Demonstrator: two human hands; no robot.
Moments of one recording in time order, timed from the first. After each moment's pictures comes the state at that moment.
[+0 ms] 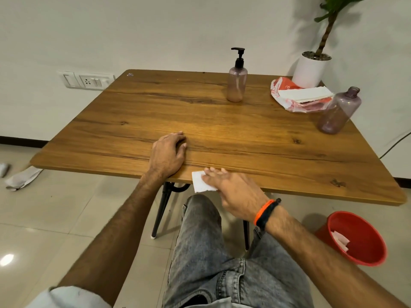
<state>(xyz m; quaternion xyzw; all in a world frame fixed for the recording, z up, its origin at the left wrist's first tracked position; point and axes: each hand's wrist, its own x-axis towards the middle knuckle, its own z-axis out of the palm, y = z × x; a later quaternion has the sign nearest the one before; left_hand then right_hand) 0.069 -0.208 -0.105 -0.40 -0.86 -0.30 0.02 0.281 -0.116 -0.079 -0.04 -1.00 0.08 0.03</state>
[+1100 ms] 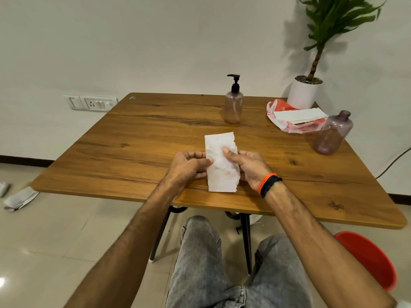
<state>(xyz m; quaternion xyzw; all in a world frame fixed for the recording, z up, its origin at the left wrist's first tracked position) 0.114 -0.171 -0.051 -0.15 -0.66 -0.65 -0.36 0.226 -0.037 -0.049 -0.32 -0.56 0.75 0.15</state>
